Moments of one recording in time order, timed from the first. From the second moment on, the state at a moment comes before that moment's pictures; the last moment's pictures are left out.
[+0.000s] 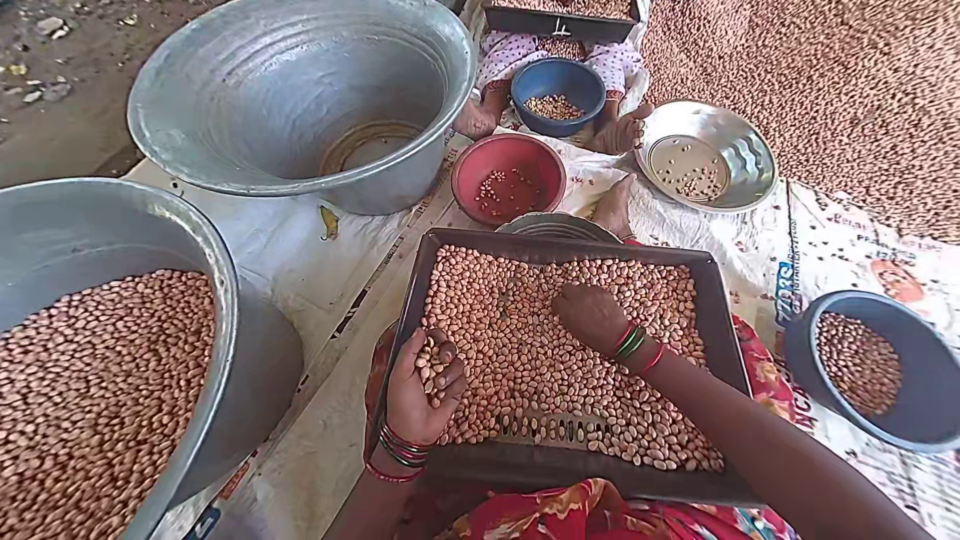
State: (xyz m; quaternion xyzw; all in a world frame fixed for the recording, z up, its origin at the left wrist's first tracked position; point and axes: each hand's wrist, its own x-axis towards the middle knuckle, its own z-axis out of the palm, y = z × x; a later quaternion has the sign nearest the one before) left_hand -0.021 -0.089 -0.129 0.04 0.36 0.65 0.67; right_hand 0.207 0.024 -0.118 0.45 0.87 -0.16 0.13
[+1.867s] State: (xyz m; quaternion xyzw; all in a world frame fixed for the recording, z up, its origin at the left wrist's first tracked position) left_hand 0.178 -0.076 0.057 0.27 0.55 0.35 0.71; right_hand 0.509 0.001 -0.120 0.88 0.35 -0.26 -0.18
